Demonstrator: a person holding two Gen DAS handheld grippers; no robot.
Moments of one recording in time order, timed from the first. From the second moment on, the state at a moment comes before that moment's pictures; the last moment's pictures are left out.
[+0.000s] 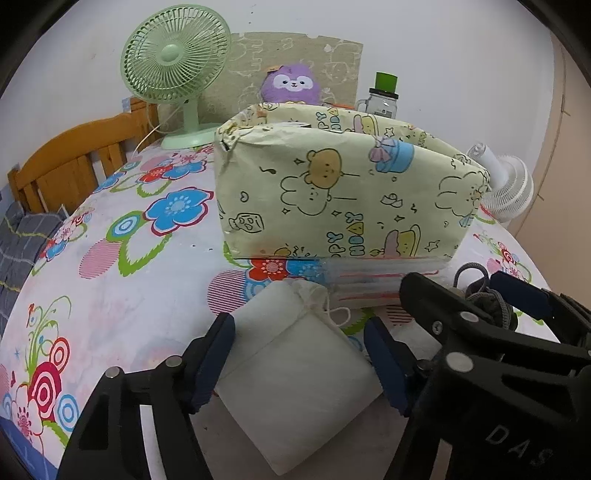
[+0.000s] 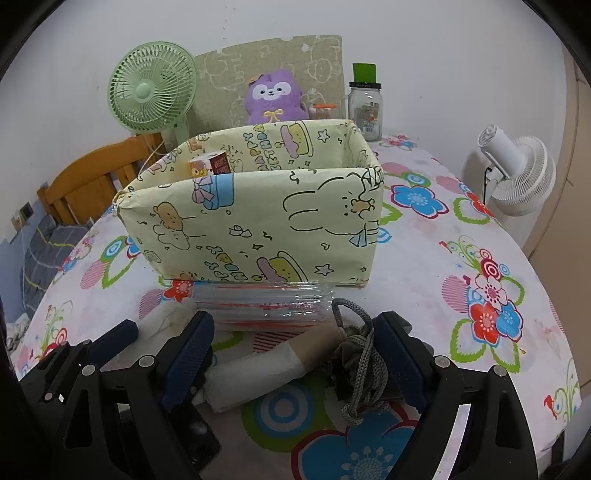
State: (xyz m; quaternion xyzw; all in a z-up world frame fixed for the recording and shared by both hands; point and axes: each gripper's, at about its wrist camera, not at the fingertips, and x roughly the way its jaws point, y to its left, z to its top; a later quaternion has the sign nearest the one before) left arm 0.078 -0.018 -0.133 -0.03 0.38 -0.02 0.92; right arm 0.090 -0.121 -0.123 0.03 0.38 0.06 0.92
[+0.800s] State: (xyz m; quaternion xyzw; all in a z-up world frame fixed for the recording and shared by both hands) left arm 0.068 -0.031 -0.134 -0.01 0.39 -0.01 0.92; right arm 0.077 -0.132 -0.121 0.02 0.39 0.02 0.92
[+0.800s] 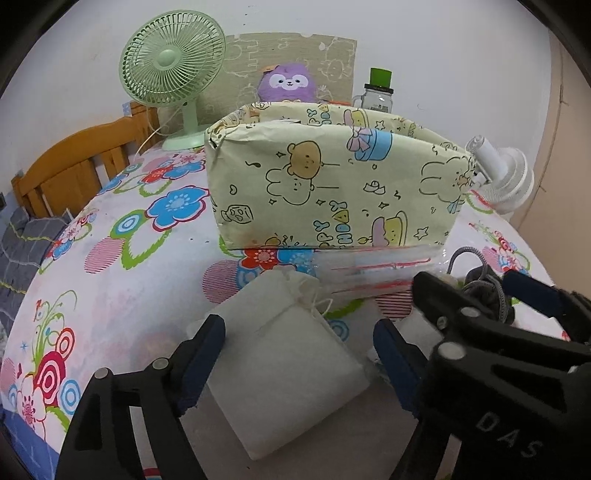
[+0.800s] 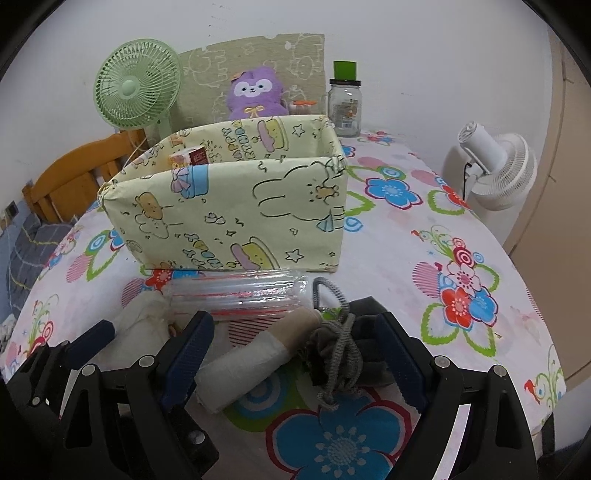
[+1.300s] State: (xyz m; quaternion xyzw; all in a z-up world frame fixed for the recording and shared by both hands) left arm 0.075 -0.041 -0.137 0.01 0.41 0.03 0.91; right arm 0.094 -0.147 -0.142 0.03 0.42 -0.02 0.91
